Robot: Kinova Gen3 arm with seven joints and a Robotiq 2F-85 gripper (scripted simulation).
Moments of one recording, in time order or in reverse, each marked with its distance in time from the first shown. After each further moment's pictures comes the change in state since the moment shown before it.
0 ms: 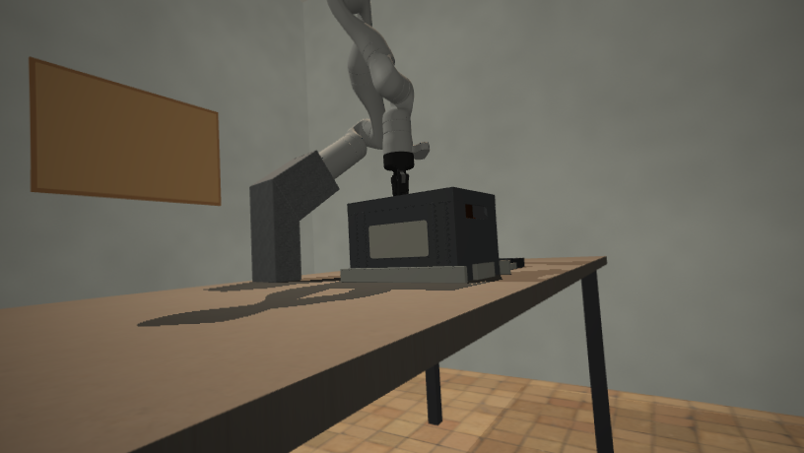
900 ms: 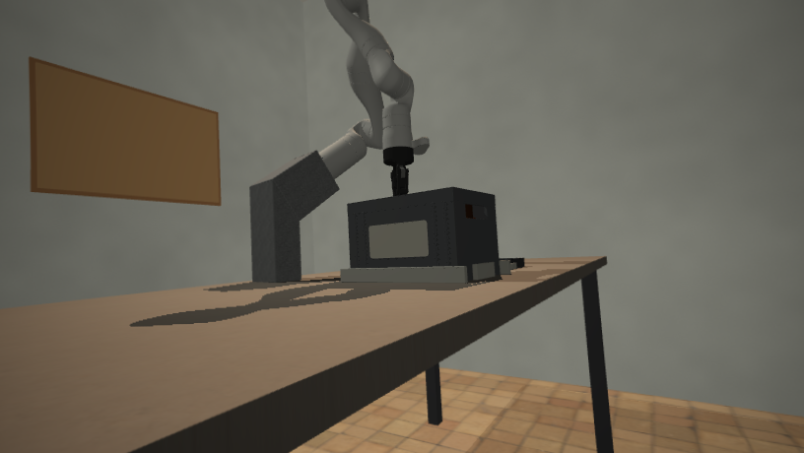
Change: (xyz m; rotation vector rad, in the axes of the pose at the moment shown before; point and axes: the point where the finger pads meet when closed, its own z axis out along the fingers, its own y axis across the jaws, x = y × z) arm 0.000 -0.002 -0.013 0.005 -0.002 -0.002
